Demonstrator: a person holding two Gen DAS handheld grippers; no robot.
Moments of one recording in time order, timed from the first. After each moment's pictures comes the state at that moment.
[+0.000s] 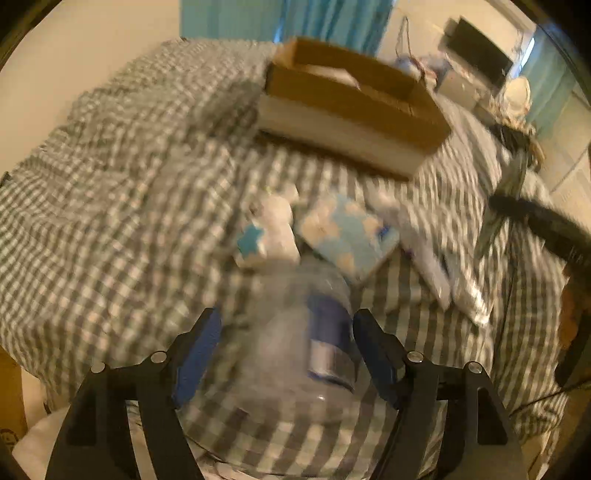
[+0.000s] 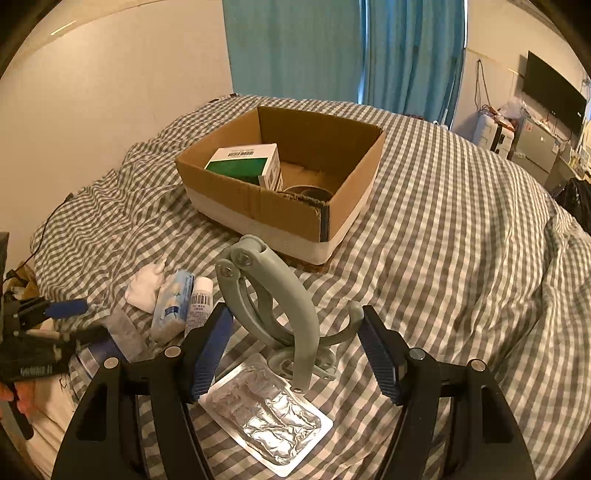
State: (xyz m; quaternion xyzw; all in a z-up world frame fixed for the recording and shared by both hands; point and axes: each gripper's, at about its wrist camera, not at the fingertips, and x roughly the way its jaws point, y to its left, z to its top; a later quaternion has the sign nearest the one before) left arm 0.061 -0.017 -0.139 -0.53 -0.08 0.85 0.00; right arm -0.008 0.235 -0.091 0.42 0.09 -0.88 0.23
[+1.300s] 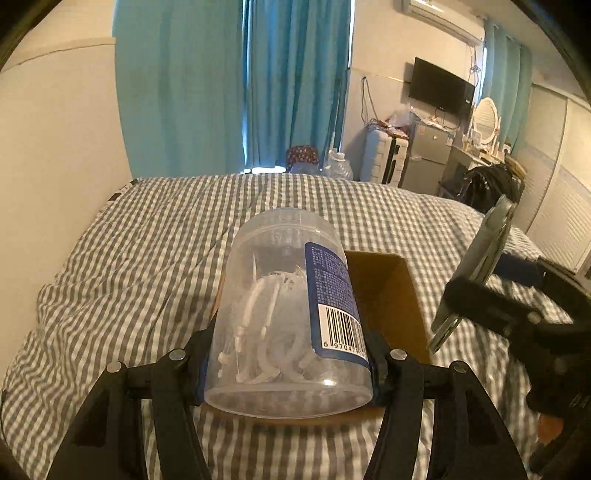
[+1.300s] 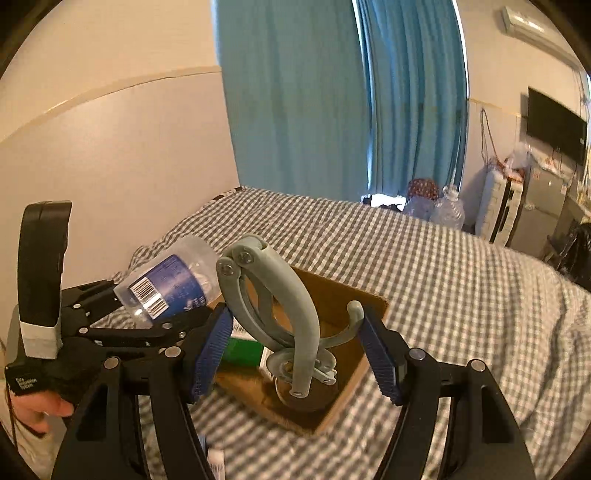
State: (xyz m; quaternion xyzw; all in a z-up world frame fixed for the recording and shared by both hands) left arm -0.164 0.008 -0.019 -0.37 -0.01 0.93 0.02; right arm -0.131 0.188 0.017 0.31 0.03 -0.91 0.26
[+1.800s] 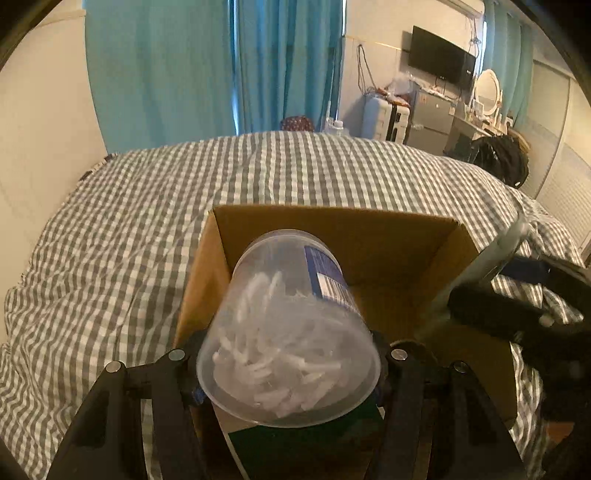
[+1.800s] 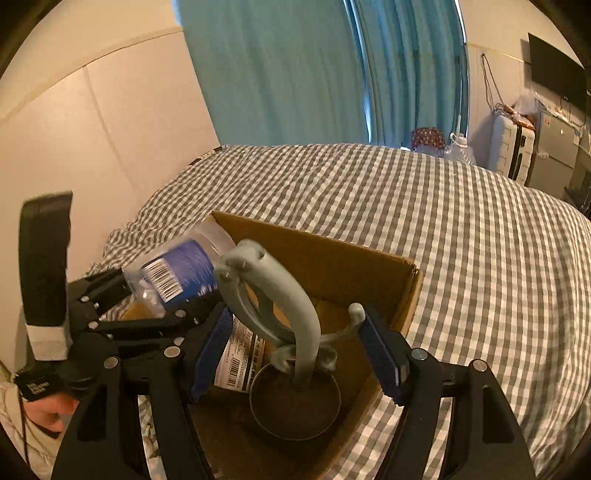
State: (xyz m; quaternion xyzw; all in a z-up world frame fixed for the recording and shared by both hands) left arm -0.217 0.007 -0.089 -0.41 0.01 0.91 0.04; right arm -0.202 0.178 -0.067 0.39 0.00 -0.89 0.26
